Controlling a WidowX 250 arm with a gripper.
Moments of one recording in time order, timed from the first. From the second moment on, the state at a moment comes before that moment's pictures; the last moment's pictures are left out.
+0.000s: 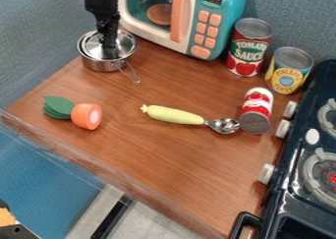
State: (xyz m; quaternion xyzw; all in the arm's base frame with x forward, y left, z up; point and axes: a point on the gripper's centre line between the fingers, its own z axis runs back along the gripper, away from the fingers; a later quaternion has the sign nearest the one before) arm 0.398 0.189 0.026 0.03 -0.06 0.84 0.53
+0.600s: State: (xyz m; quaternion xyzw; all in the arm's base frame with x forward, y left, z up) arm 0.383 0.156 0.085 -0.01 -0.10 0.84 0.53
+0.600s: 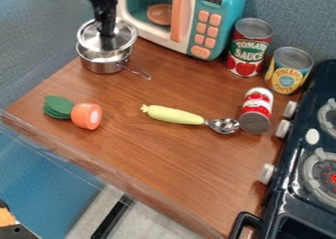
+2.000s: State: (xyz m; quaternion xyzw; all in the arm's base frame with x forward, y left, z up) arm 0.287 -0.074 0.028 -0.01 -0.06 0.69 0.72
